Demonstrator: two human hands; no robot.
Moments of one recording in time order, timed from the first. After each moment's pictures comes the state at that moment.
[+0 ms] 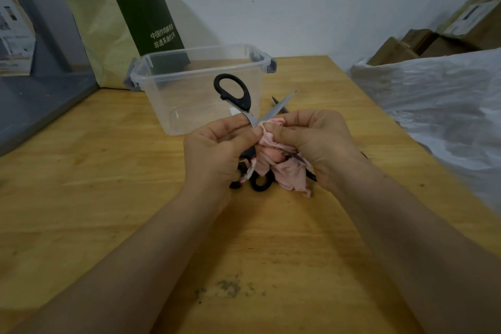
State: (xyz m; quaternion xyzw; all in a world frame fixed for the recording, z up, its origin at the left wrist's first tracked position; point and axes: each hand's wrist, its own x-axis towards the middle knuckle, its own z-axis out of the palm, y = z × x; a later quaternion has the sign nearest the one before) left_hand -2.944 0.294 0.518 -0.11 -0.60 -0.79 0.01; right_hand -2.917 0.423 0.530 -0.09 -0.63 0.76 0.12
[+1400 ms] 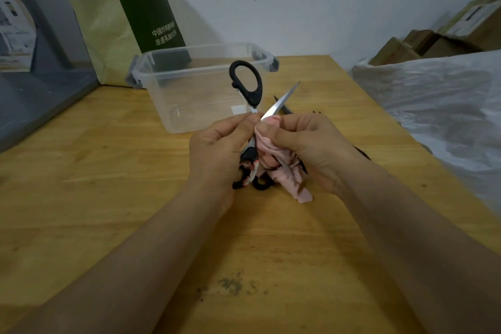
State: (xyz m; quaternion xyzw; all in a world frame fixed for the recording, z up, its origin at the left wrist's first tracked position) left_hand -2.943 0.296 0.520 -0.06 -0.59 -0.81 -0.03; right_hand -2.920 0.421 0.525 -0.03 -0.66 0.75 0.04
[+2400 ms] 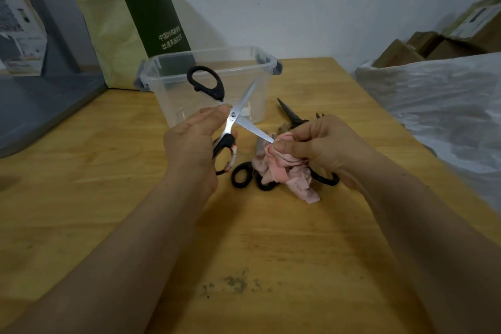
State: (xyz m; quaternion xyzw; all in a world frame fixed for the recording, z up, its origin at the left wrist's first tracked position) left_hand -2.963 0.275 0.532 0.05 -0.54 -0.84 0.02; right_hand -2.914 0.441 0.530 -0.05 -0.80 0.60 0.03
